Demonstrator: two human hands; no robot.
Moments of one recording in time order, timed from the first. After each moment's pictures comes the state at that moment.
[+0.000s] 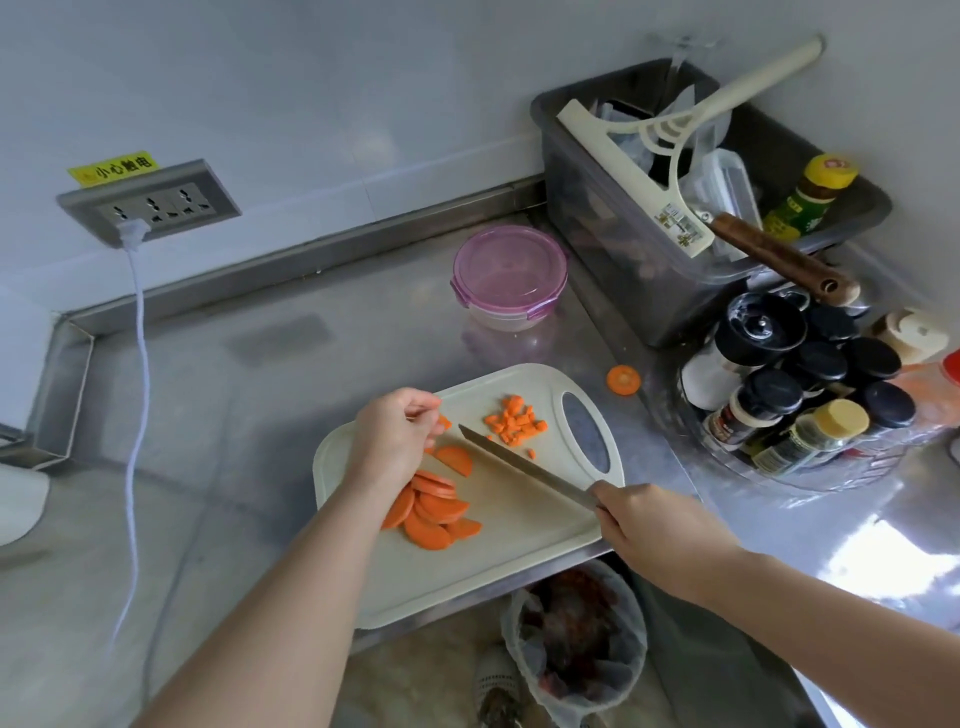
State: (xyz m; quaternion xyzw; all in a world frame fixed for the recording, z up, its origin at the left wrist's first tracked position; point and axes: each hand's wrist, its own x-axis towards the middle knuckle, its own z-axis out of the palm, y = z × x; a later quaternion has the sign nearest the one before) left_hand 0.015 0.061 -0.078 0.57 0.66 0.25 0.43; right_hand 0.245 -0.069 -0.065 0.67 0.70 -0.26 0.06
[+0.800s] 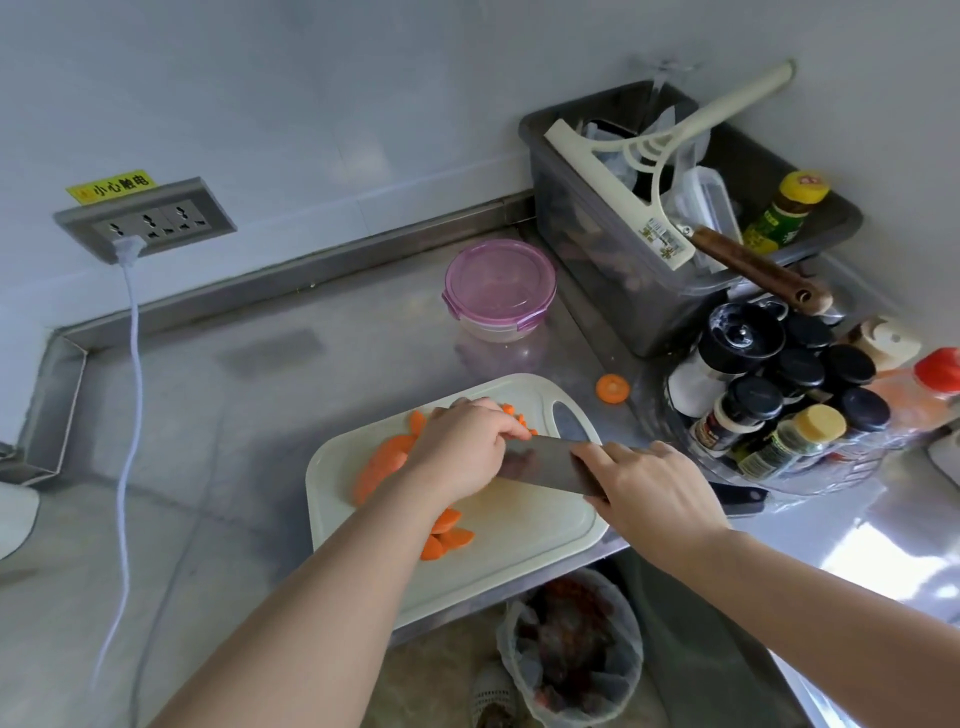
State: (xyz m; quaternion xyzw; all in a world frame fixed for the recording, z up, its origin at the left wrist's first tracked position) left_hand 0.067 0.053 -0.053 0.84 0.47 -0.01 0.26; right_hand 0.250 -0.050 -0.061 0.64 0.77 0.03 -0.01
